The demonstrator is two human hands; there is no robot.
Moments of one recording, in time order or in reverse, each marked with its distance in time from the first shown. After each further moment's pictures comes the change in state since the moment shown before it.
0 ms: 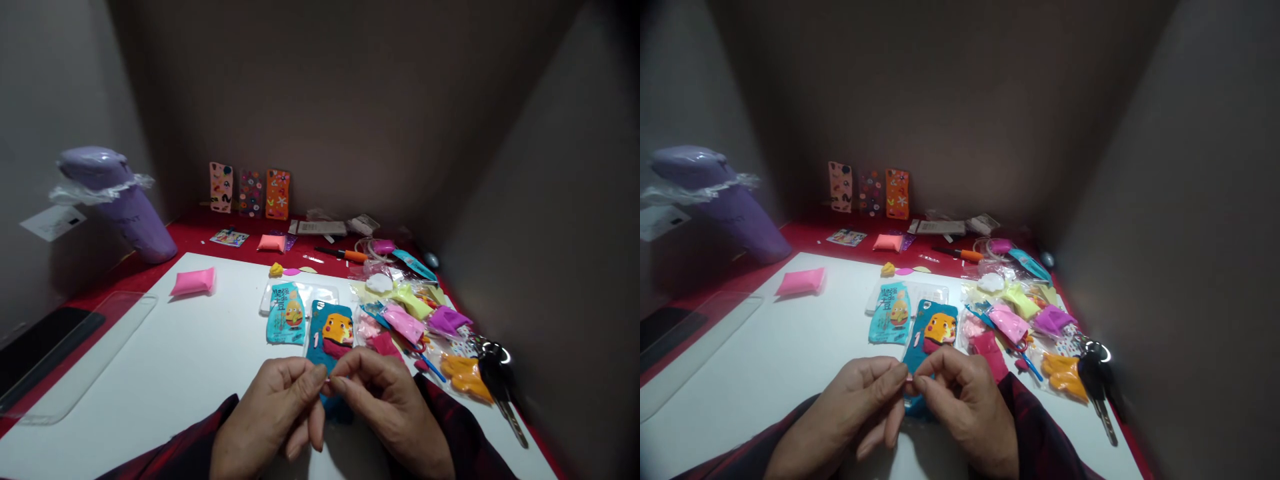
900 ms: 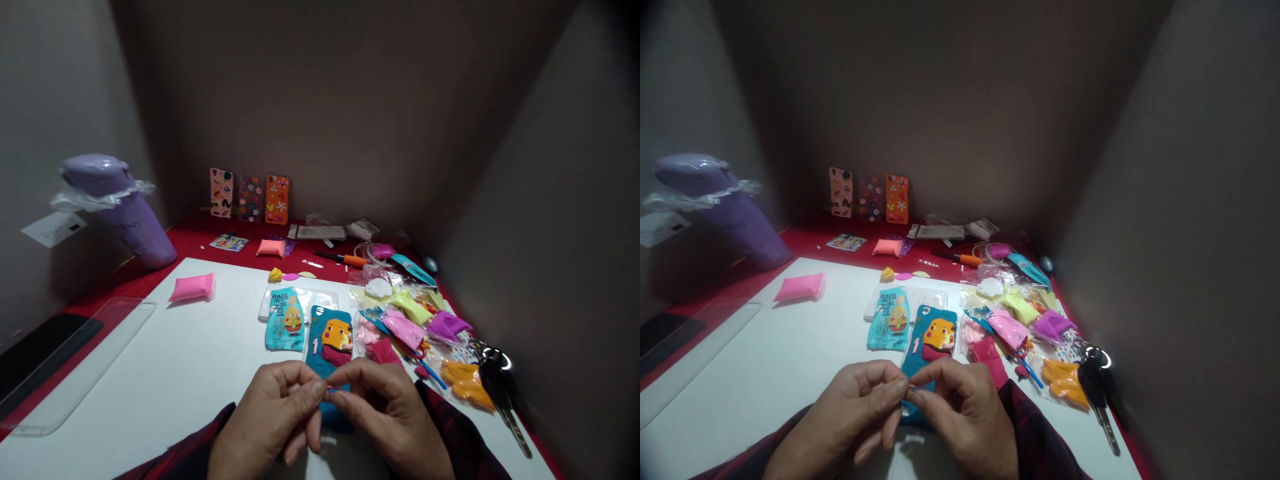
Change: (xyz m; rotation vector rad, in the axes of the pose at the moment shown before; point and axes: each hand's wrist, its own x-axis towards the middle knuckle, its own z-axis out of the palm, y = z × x) left_hand 0.000 0.002 0.000 -0.037 0.052 0.010; right_hand -0.004 -0.001 0.000 -0.192 0.103 -0.024
